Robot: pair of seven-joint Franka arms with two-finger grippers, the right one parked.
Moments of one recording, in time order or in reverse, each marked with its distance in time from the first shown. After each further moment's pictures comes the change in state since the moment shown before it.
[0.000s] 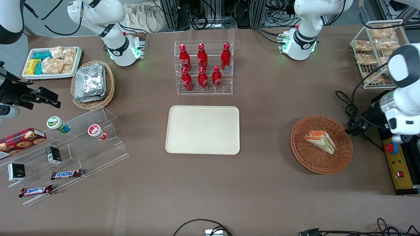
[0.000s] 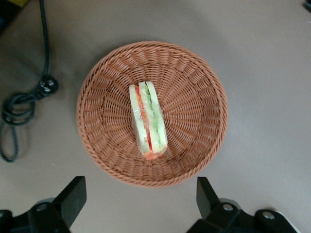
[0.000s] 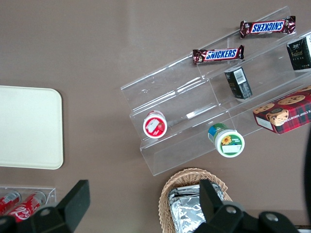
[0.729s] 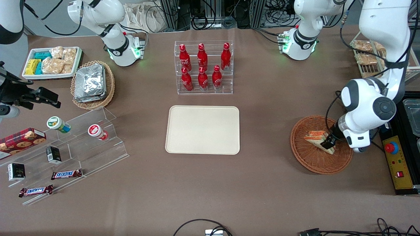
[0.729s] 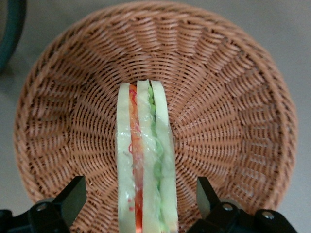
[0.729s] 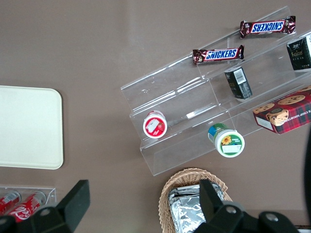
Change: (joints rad) arm -0.041 0.205 -0.002 -0.190 0.066 0.406 -0.173
